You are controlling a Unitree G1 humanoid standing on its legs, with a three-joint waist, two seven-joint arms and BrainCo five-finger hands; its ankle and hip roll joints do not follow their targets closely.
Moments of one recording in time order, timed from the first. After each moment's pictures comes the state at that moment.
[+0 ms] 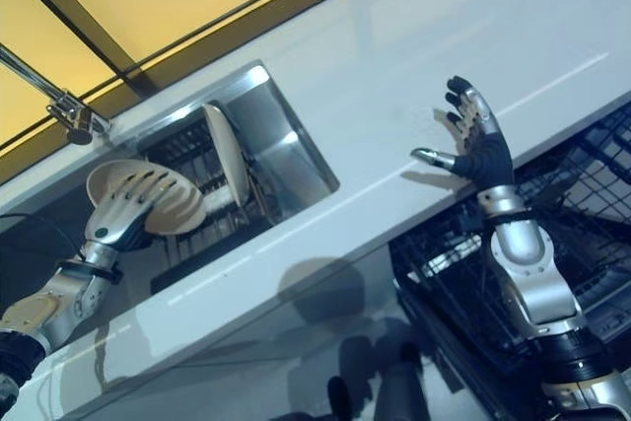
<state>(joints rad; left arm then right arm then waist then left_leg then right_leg) -0.36 0.94 -0.41 0.53 0.77 -0.18 0.67 -0.34 -0.77 0.06 -0.12 0.44 -0.20 -0.14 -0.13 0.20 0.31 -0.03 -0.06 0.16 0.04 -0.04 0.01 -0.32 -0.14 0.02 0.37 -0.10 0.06</state>
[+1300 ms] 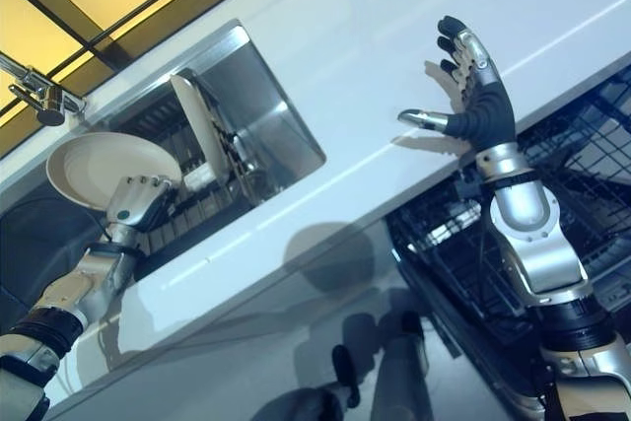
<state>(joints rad) -0.50 0.82 -0.45 0.62 0.77 -0.06 0.61 -0.49 -0.80 0.05 -0.16 0.40 -0.12 -0.10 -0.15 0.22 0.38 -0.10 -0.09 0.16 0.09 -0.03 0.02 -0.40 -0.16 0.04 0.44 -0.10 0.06</state>
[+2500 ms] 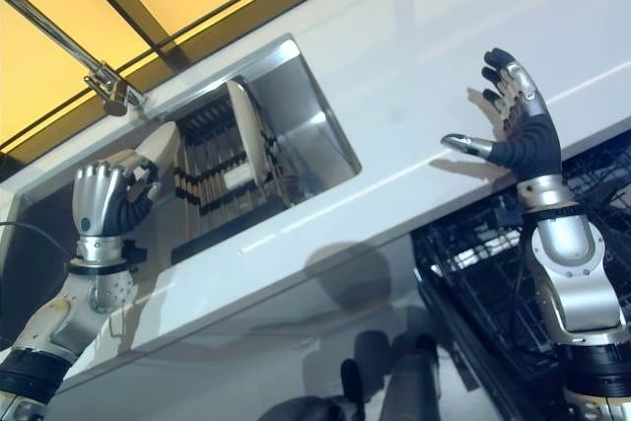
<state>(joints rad) -0.18 0.75 -0.09 0.18 0.59 -0.24 0.84 -0.22 -0.76 -0.16 -0.23 0.42 -0.11 -0.03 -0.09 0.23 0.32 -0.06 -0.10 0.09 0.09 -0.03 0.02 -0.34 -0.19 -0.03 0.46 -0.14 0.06</state>
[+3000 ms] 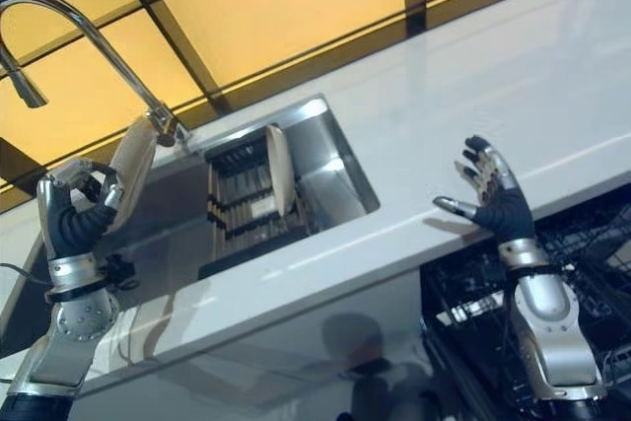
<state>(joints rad) -0.02 0.56 0.11 -0.12 0.21 -0.41 0.59 0.00 -0.60 -0.14 -0.23 0.41 -0.11 0.03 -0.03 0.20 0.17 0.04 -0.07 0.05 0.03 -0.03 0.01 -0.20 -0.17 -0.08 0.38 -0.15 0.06</state>
